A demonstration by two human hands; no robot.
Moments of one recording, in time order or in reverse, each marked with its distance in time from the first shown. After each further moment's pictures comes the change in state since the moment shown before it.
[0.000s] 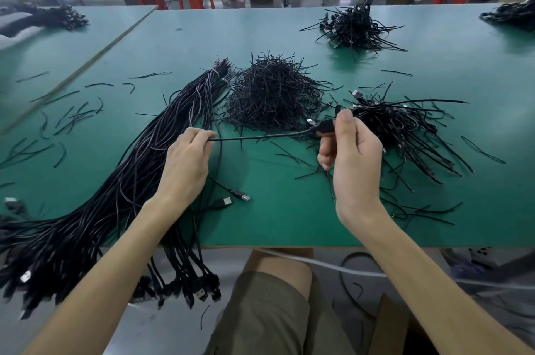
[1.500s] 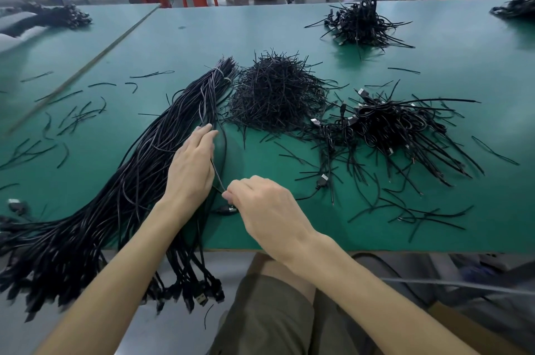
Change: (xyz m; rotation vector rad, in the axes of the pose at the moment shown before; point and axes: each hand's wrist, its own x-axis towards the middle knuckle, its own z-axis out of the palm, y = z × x) left_hand 0.003 -0.010 0.016 0.075 -0.055 0.011; right_hand -0.052 0.038 0.058 -0.861 -0.563 -0.615
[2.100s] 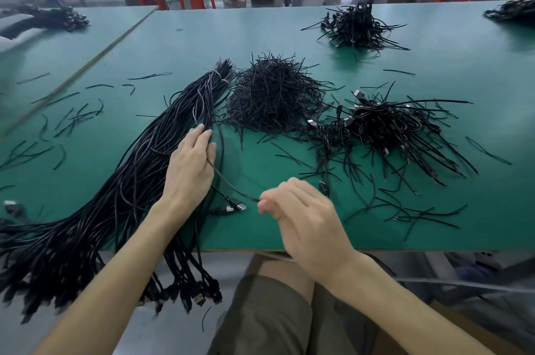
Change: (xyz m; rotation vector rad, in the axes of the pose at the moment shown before) left_hand 0.000 0.014 -0.007 -0.052 0.010 -0.109; right_hand -0.035 0.018 -0.034 0.235 0.281 -0.106
